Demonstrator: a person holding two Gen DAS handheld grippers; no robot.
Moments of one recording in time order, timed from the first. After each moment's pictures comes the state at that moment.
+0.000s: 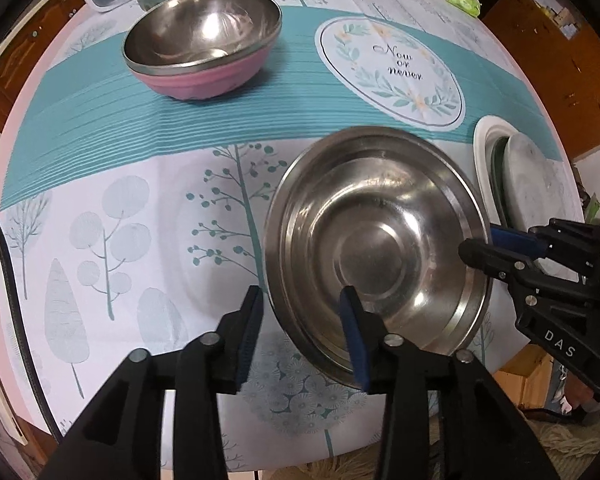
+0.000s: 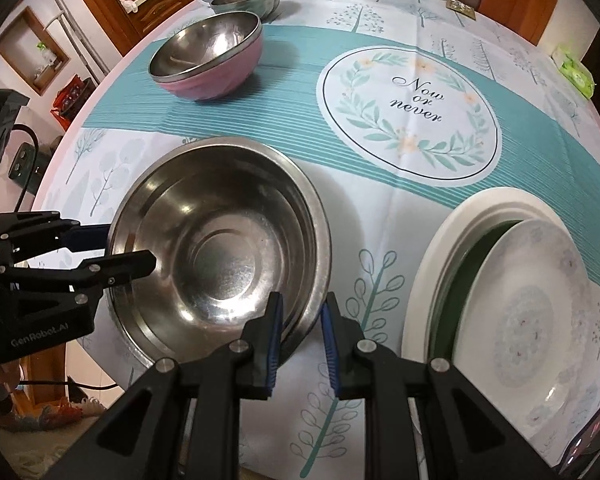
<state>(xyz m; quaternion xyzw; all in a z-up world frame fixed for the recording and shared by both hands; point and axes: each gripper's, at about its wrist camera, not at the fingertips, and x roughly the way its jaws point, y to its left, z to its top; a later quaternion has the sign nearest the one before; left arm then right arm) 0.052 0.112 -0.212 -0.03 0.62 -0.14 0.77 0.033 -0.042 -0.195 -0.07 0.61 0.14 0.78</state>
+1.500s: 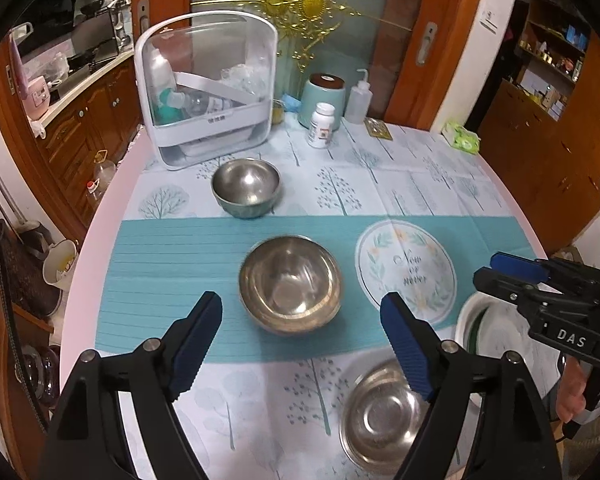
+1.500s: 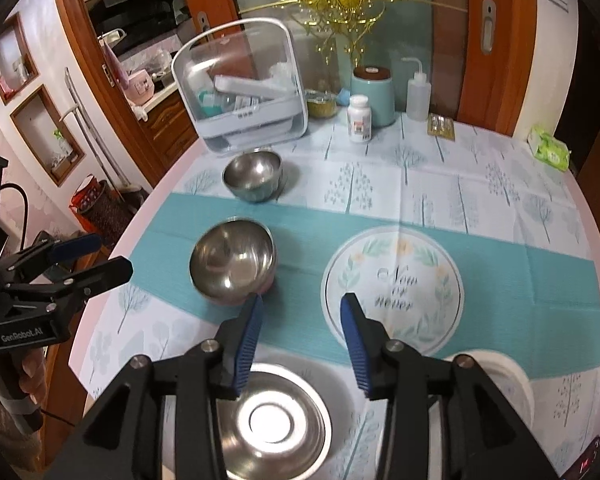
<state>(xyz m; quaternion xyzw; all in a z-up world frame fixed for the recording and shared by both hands) 0.113 0.193 -0.060 -0.06 0.44 -0.10 0.89 0.111 -0.023 -0.055 -0.02 0.46 0.15 0.88</state>
